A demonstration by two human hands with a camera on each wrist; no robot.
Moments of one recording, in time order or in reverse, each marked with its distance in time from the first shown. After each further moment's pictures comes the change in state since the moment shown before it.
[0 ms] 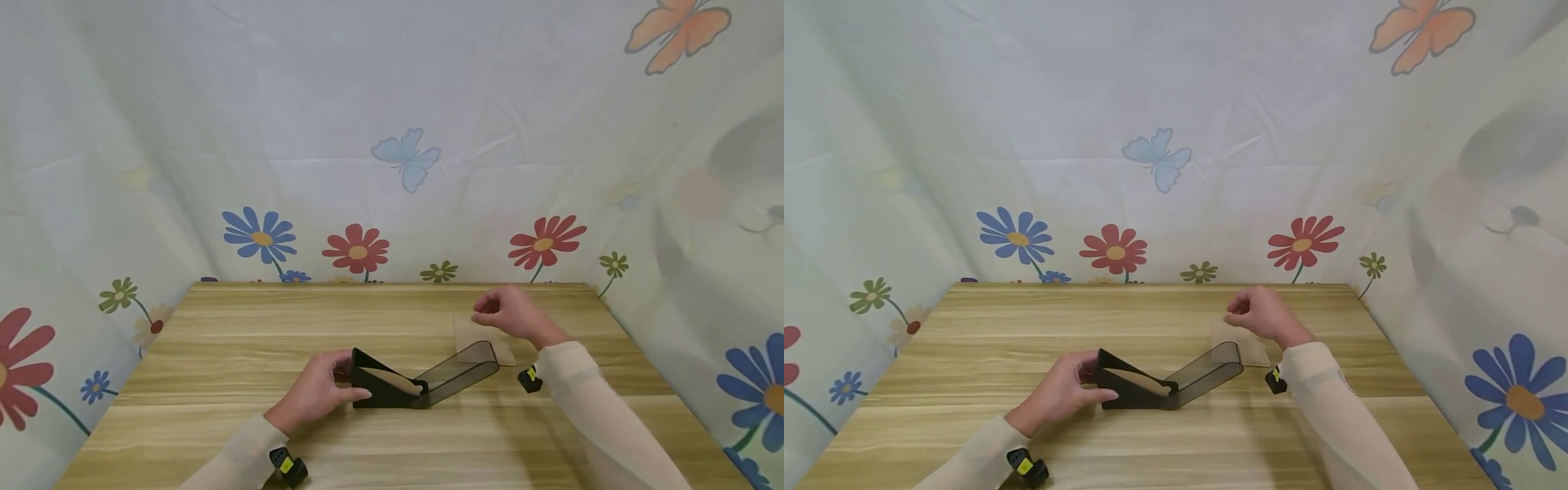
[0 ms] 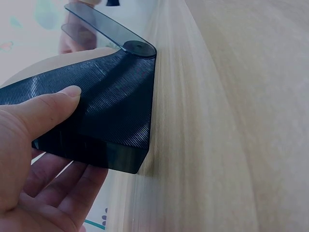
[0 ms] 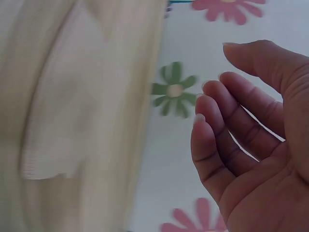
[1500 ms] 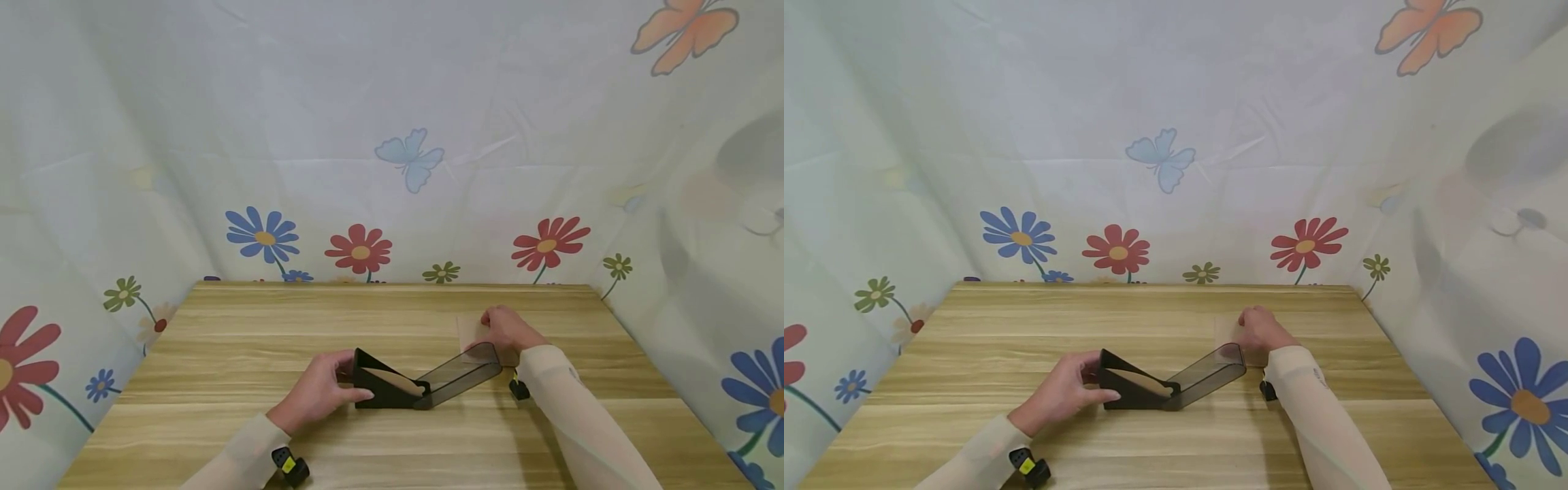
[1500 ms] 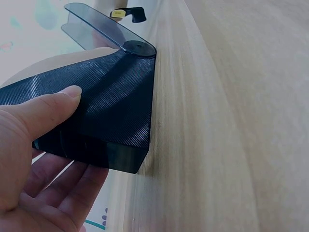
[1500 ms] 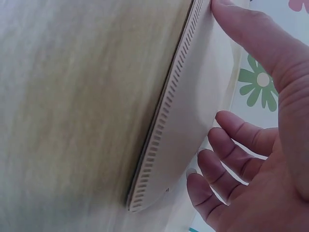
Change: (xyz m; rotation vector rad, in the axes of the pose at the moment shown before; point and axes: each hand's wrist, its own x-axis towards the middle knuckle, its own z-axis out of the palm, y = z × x) left_hand 0.001 -0.003 0.000 0.002 -0.004 0.005; right_hand 0.024 0.047 0.046 -0.335 -0.075 0.139
